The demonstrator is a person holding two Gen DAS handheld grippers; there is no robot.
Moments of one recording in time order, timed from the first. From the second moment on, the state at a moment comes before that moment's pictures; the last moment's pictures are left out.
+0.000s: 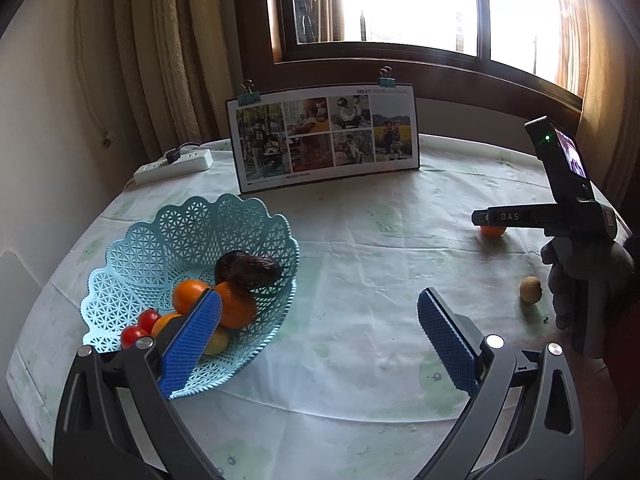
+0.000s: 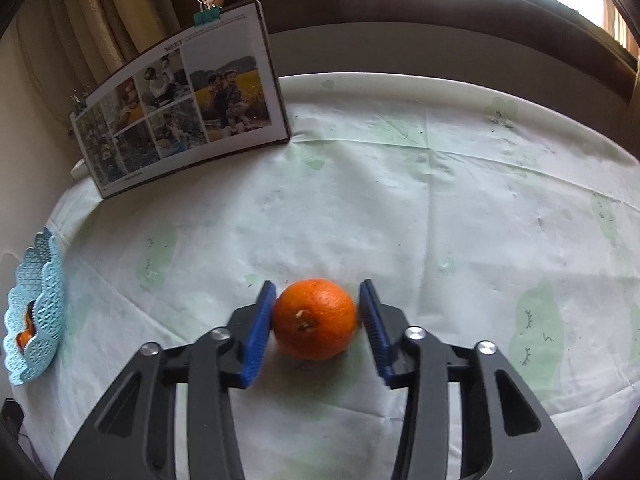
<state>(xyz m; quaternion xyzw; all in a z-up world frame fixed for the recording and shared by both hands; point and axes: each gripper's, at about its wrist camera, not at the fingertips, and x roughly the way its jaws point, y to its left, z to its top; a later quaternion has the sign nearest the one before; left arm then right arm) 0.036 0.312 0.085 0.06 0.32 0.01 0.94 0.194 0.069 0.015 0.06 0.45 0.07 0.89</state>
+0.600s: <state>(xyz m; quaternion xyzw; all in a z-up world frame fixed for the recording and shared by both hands) 0.065 0.224 0.062 0.08 0.36 -0.09 0.93 0.135 -0.011 0.029 0.11 0.42 0.02 0.90</state>
